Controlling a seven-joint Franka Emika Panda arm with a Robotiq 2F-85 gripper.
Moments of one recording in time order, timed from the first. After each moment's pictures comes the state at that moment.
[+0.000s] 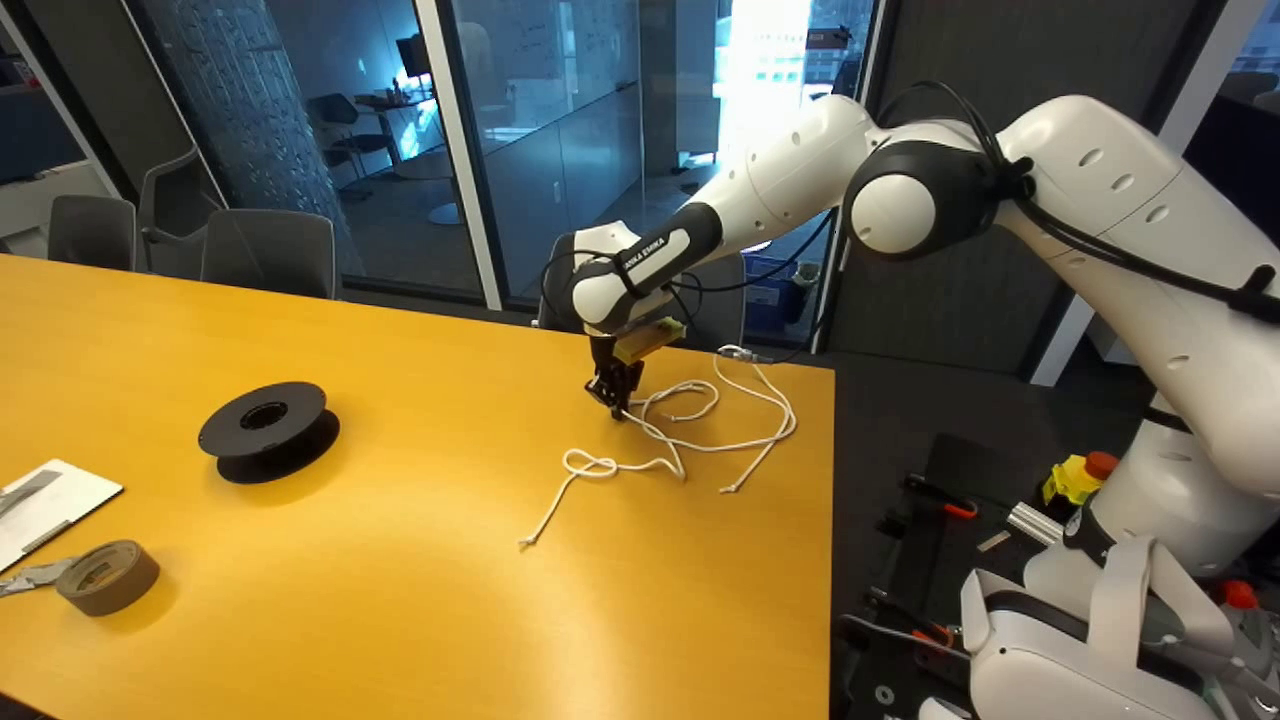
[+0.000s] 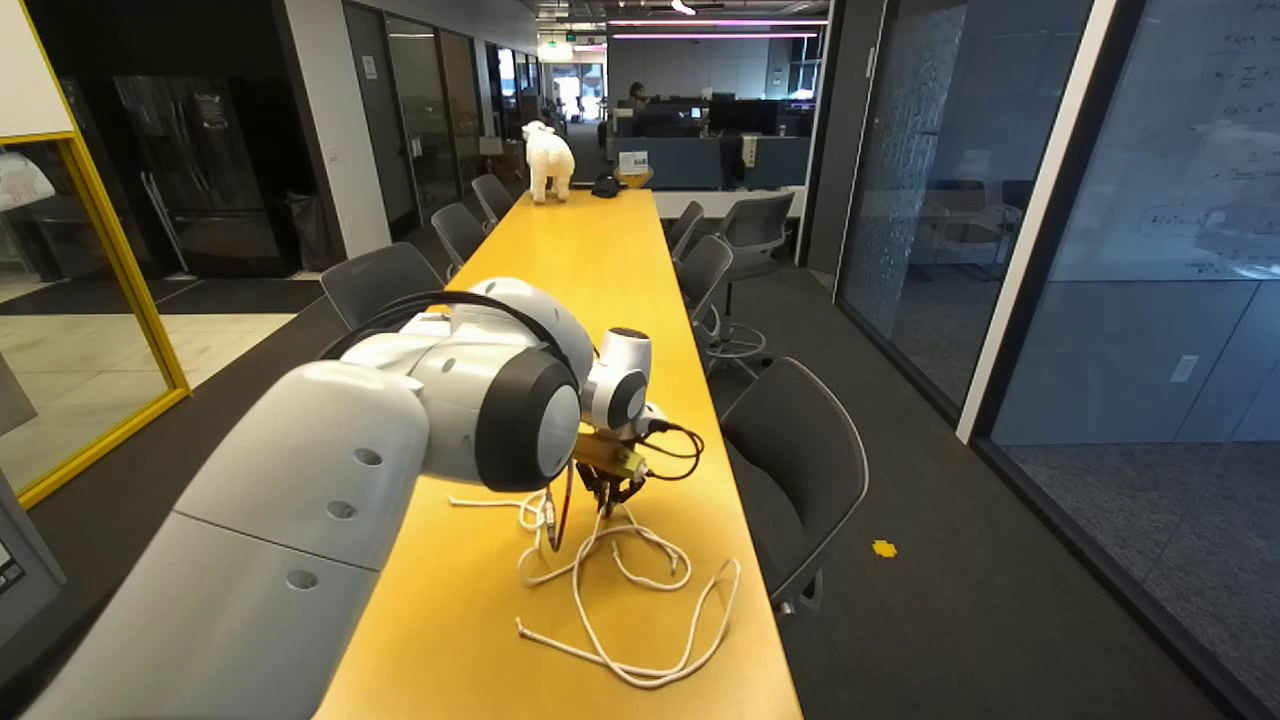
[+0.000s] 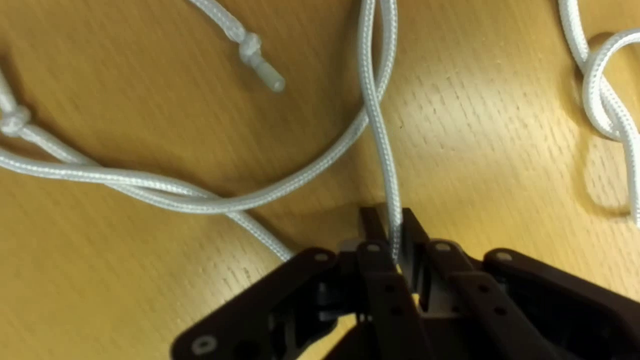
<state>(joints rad) -0.02 0.97 0.02 -1.31 0.07 2.16 0.03</state>
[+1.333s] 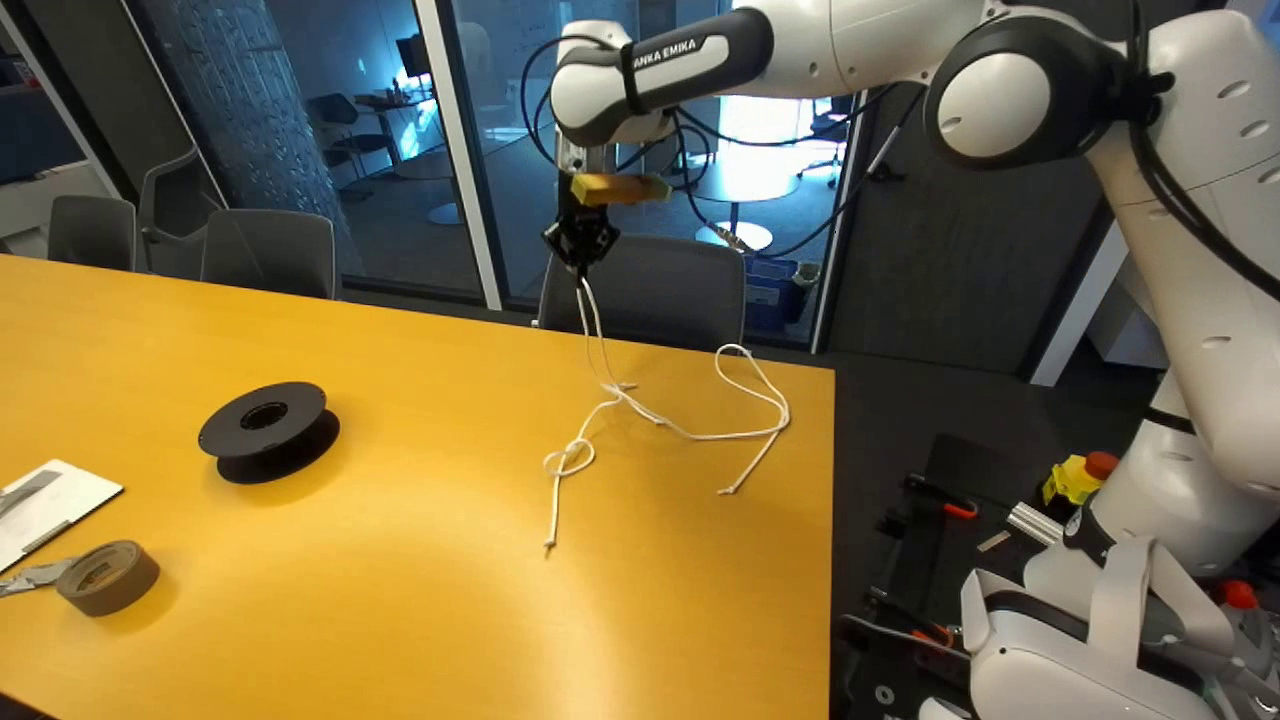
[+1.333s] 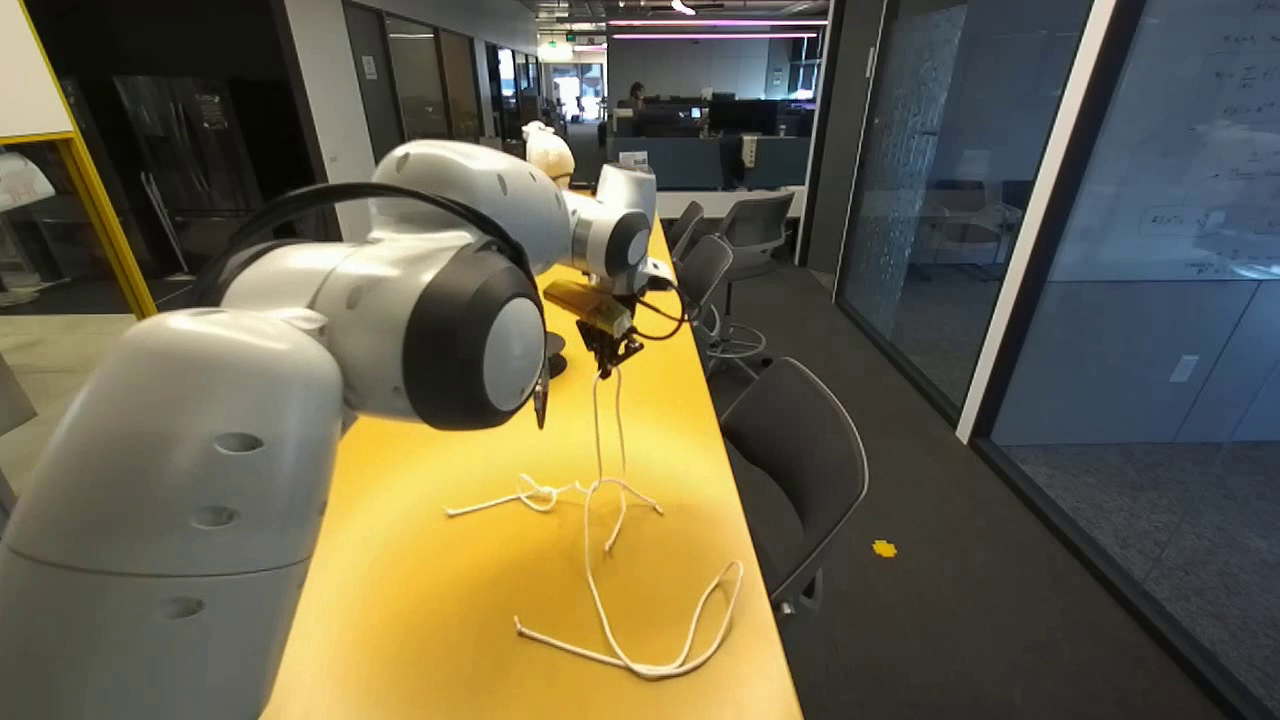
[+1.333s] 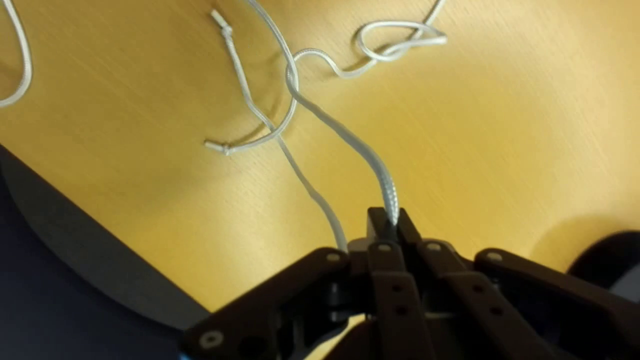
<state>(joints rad) -0.02 0.65 0.01 -1.20 0.13 1.93 0.29</state>
